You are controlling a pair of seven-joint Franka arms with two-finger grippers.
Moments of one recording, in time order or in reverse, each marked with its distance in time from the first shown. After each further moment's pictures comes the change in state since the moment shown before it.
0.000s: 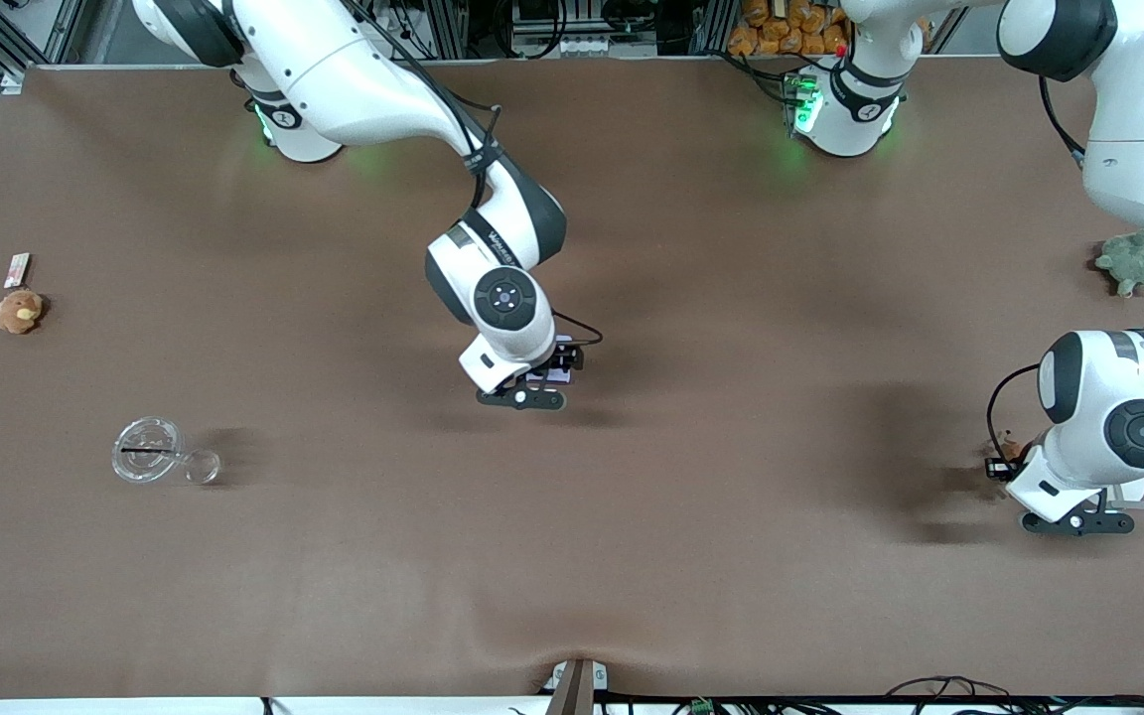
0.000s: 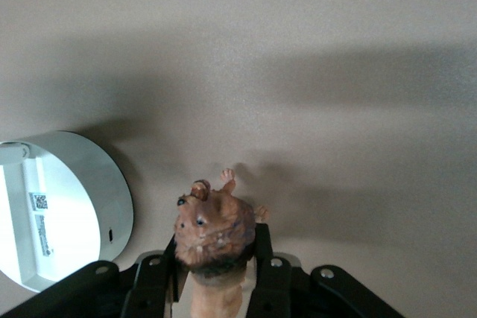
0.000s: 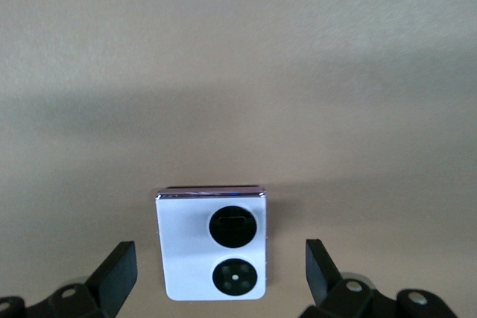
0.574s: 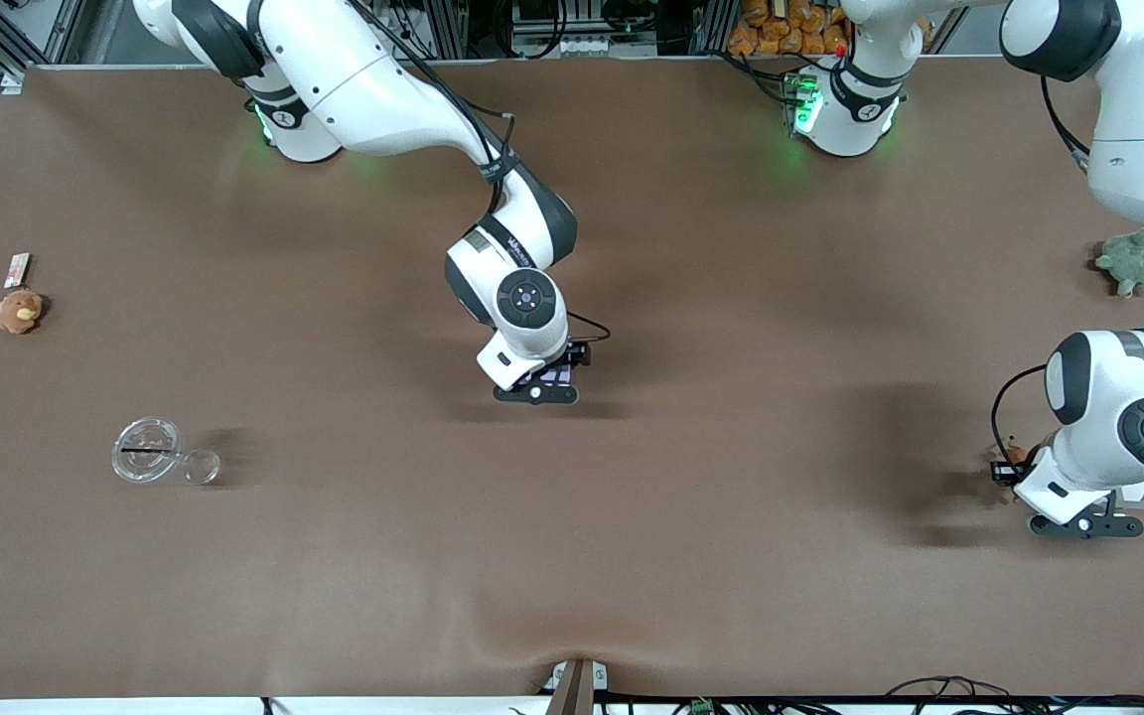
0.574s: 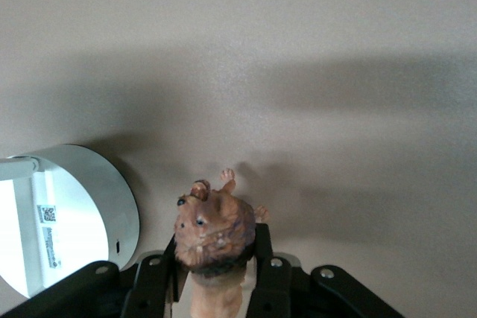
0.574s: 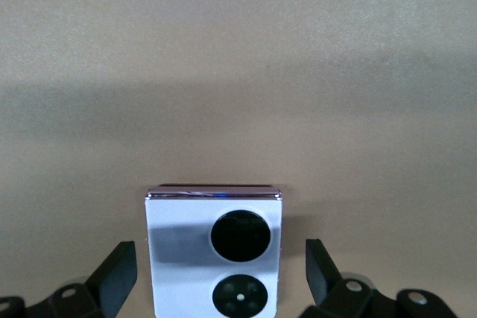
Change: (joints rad) left arm 0.007 0.010 -0.004 0.021 -0.006 0.013 0.011; right arm 0.022 0.041 0.000 -0.012 -0.017 0.045 0.000
